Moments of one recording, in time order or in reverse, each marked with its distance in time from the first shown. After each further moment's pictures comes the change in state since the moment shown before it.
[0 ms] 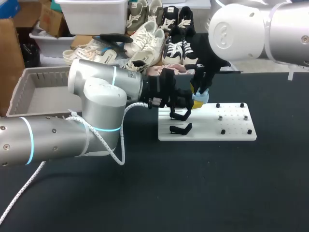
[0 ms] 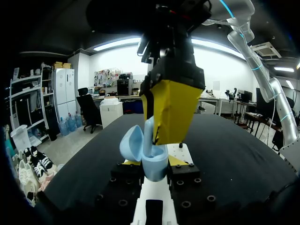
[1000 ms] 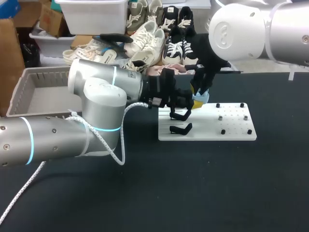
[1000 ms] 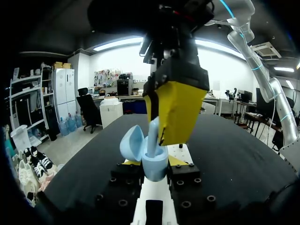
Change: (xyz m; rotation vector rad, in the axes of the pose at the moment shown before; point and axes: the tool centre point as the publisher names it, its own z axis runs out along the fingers) left arm 0.000 0.000 0.000 0.000 -0.001 0.000; right arm 0.003 0.001 0.000 -0.002 0.005 0.004
